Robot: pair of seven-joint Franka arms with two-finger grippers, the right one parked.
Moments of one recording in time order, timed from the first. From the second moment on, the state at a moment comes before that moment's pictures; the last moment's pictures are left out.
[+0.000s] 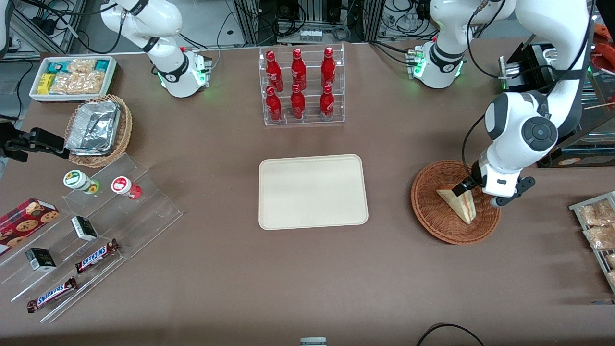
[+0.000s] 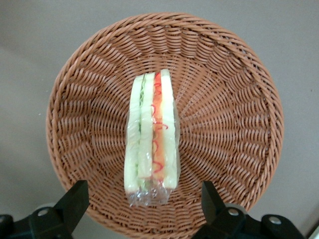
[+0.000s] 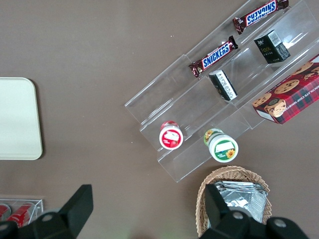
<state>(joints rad) 0.00 0.16 -0.08 -2.20 0.04 2.34 -0.66</state>
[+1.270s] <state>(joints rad) 0.00 0.24 -0.08 -2.24 0.05 2.44 -0.65</state>
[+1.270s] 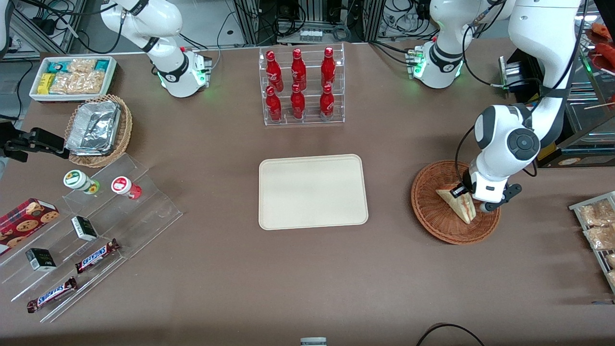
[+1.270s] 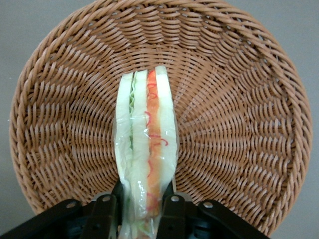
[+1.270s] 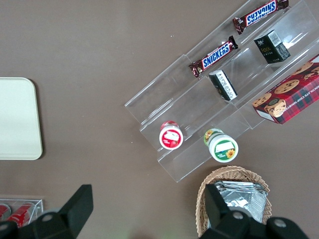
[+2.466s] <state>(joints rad) -0.35 0.11 -0.10 -2.04 0.05 2.01 -0.65</state>
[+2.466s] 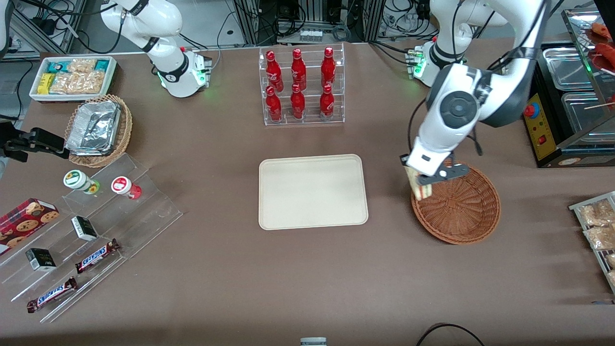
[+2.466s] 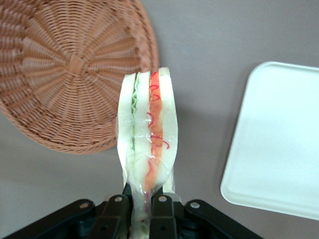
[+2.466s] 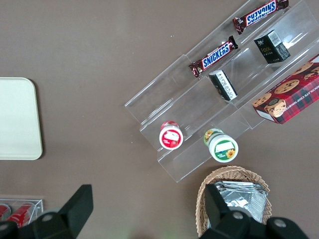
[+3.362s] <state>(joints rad) -0.58 0.49 -0.10 -1.63 0.02 2.01 -0.70</state>
